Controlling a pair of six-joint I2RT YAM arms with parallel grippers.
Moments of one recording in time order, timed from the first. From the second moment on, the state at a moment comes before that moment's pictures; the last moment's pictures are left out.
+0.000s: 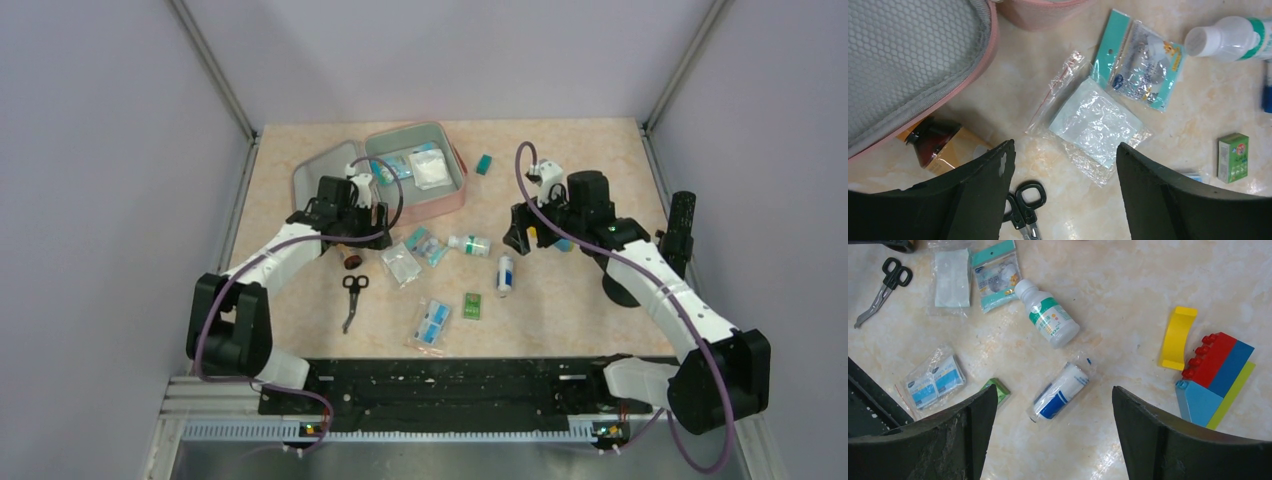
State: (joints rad) left arm -0.26 1.47 0.97 -0.36 0.25 -0.12; right arm 0.30 1.19 0.94 -0.42 -0.37 -0.07
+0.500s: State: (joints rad) left arm -0.26 1.67 0.97 -0.30 0.25 -0.10; right arm 0.30 1.15 0.91 -0.40 -0.39 -0.06
